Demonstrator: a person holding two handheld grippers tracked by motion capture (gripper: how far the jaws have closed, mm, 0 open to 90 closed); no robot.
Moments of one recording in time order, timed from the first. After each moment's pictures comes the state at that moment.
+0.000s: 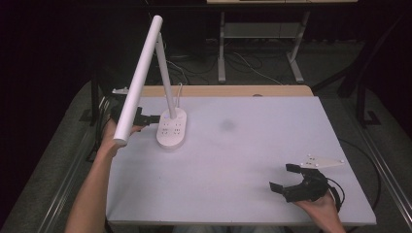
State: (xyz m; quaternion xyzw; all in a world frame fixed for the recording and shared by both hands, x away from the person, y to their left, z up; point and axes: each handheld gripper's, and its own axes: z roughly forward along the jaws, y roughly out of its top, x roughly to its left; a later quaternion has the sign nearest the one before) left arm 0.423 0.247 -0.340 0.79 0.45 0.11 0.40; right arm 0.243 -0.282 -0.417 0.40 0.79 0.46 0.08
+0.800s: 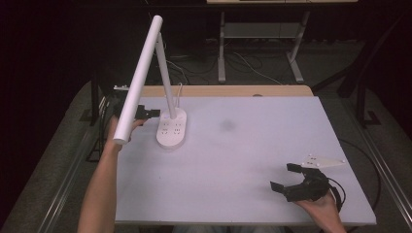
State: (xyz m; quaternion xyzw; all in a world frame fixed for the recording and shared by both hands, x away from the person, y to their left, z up) left arm 0.449 0.252 -0.358 0.76 0.49 0.10 0.42; right arm 0.243 -0.284 -0.417 0.41 0.78 0.46 0.08
